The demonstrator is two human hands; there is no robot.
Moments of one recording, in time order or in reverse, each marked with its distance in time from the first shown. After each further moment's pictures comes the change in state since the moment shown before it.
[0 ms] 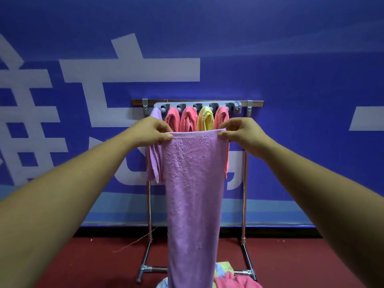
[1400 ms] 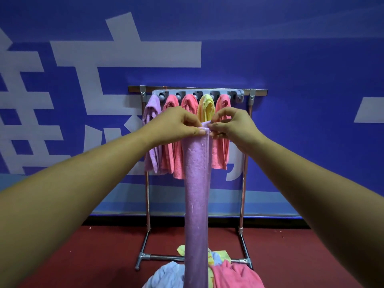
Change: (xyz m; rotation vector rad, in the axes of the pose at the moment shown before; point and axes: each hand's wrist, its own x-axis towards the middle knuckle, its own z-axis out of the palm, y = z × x) left_hand -0.013 0.054 0.035 -0.077 -0.001 0.269; right_hand -0.009 -0.008 0.036 0.348 -0.001 0.035
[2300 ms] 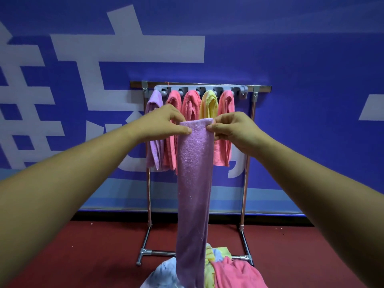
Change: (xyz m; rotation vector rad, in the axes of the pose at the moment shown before) left_hand -0.006 -0.040 -0.015 0.049 -0.105 -0.152; right_hand -0.005 0.007 0.005 -0.046 -0.166 0.039
